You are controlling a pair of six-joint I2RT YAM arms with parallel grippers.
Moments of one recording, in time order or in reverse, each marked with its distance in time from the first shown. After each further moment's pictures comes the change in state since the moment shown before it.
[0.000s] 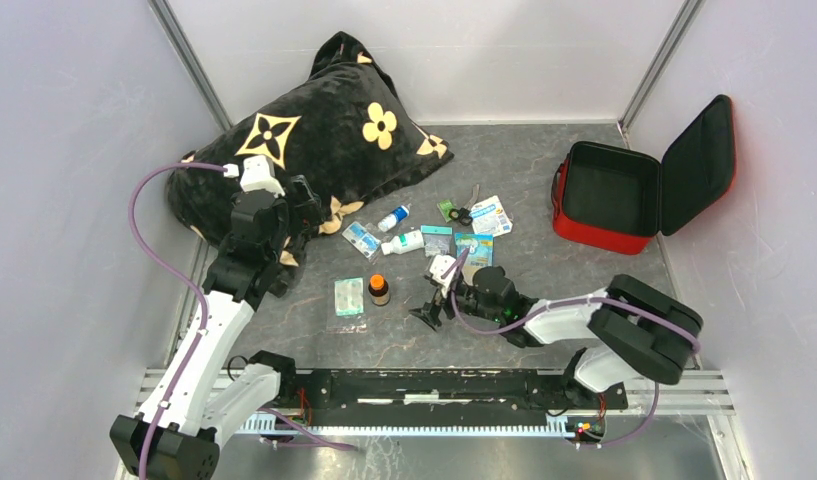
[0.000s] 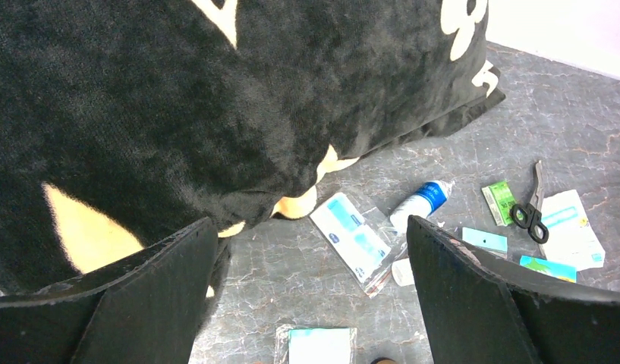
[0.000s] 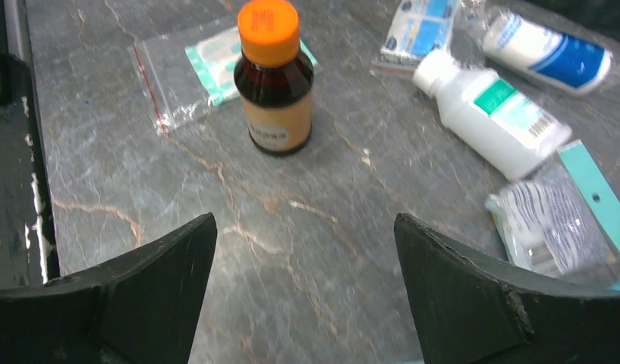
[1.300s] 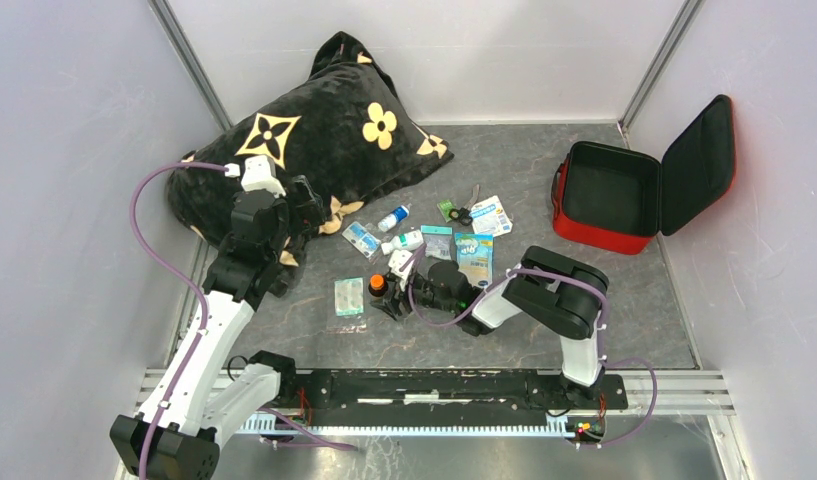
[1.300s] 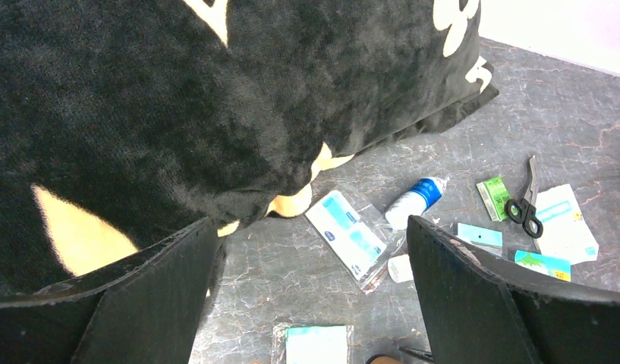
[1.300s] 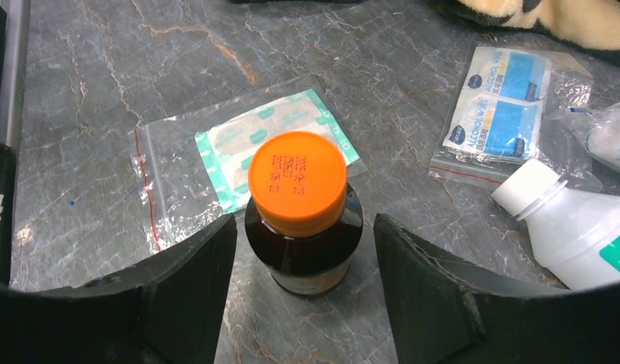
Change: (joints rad) left arm 0.000 0.001 0.000 0.000 0.019 0.001; right arm 0.083 0.490 0.306 0.256 -0.012 0.057
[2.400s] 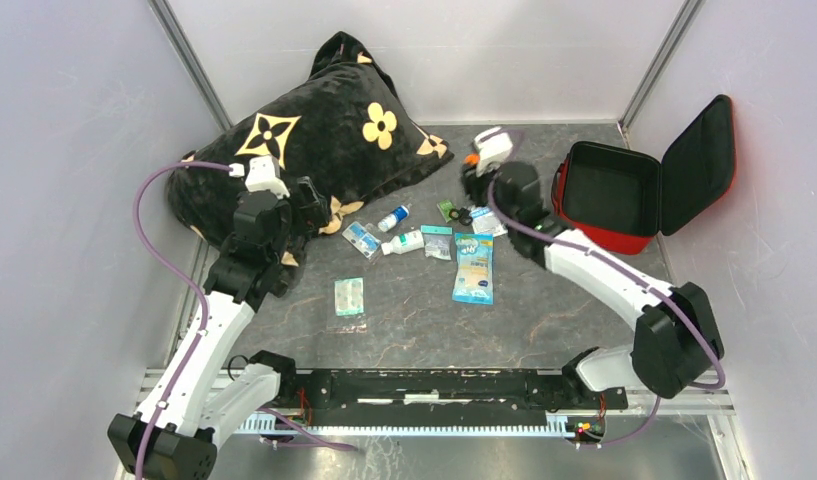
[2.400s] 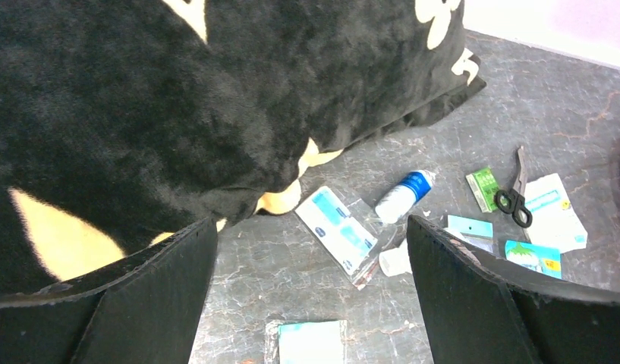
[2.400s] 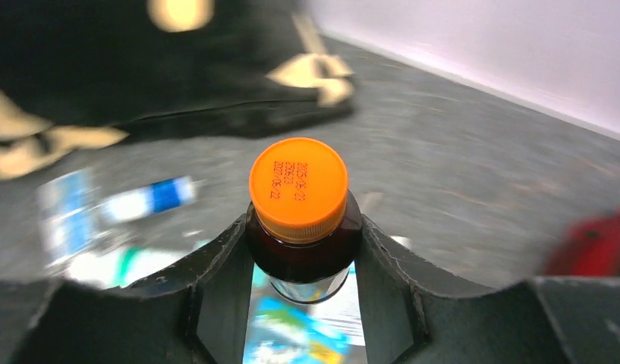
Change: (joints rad) left arm -0.021 -0.003 0.000 0.000 0.008 0.000; right arm -0.387 -0.537 0.294 -0.843 0.397 0.019
